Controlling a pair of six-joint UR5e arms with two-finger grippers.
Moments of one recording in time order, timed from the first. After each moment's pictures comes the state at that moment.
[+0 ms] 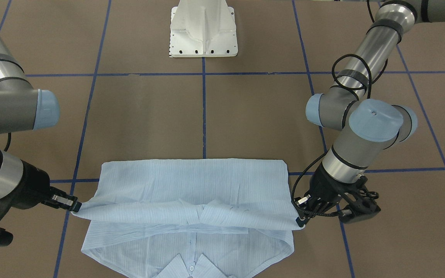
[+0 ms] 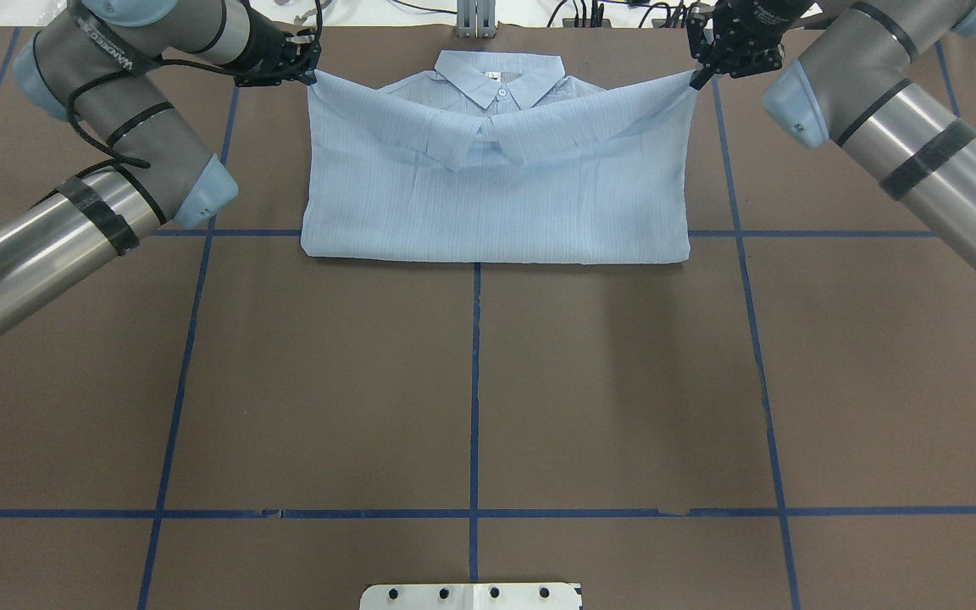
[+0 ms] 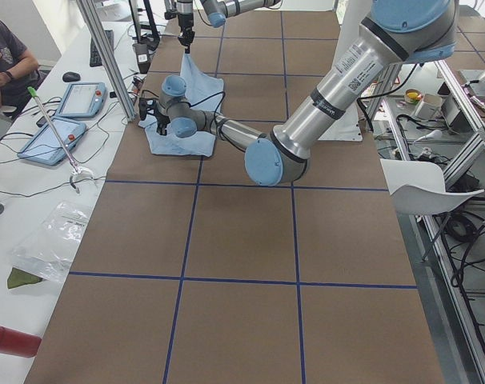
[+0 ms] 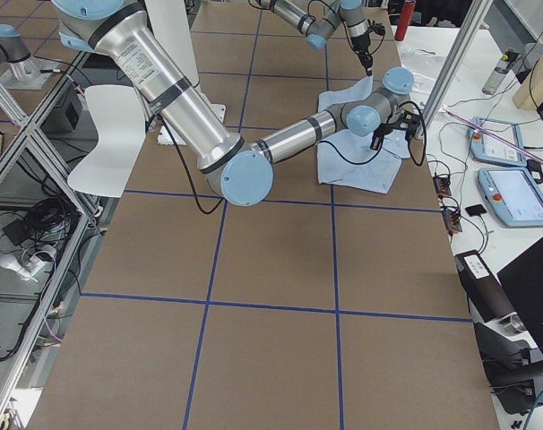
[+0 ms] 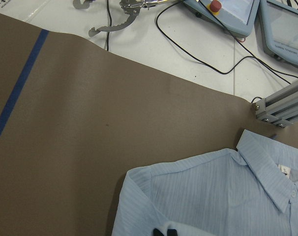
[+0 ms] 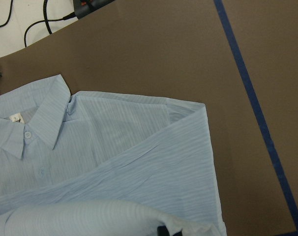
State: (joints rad) left arm -0.95 -2.36 -1.09 -2.35 -1.95 -1.31; right arm 1.10 -0.82 1.24 -1.30 2.36 1.15
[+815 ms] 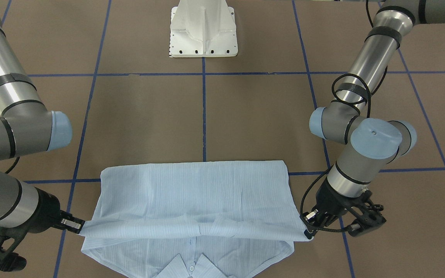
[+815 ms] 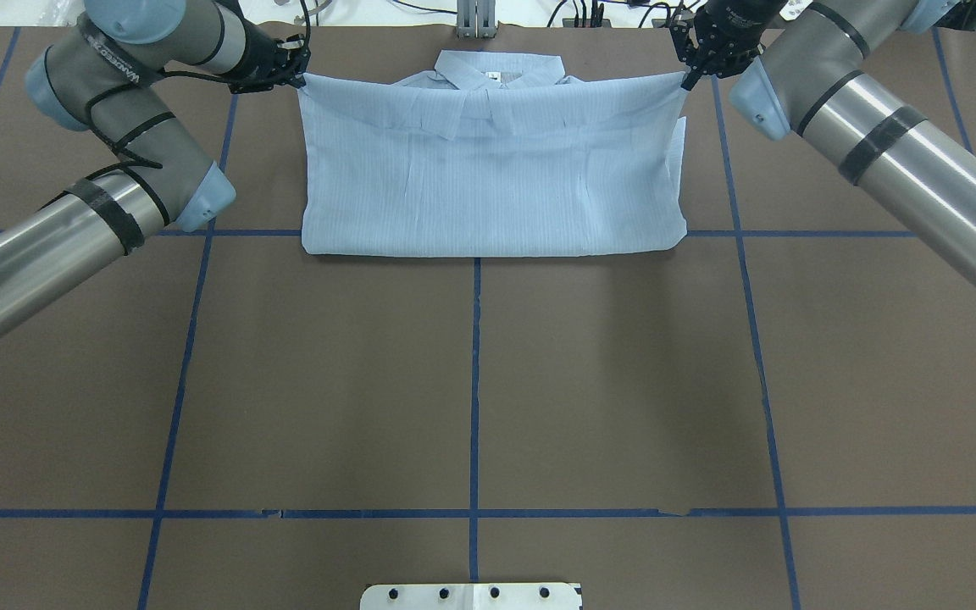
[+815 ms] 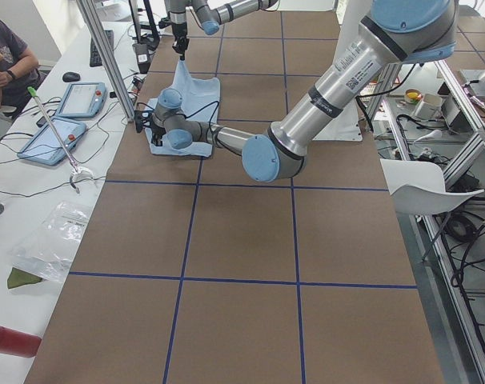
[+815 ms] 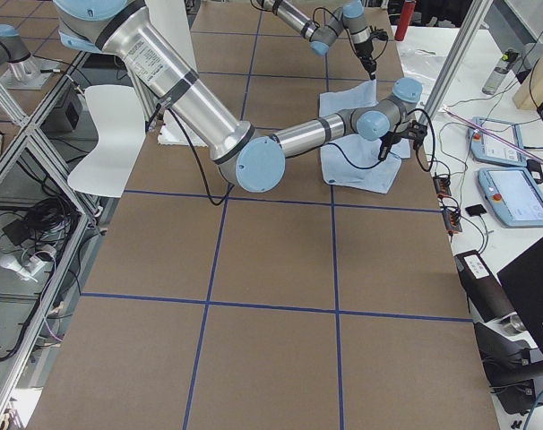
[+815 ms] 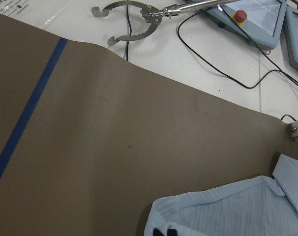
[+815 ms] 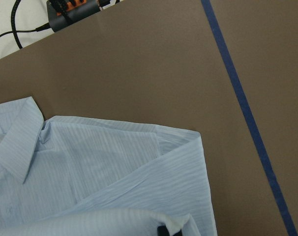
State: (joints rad) left arm -0.95 -2.38 -0.96 -2.45 -1.91 -1.39; right arm 1.08 -0.74 1.06 -1.27 2.29 1.13
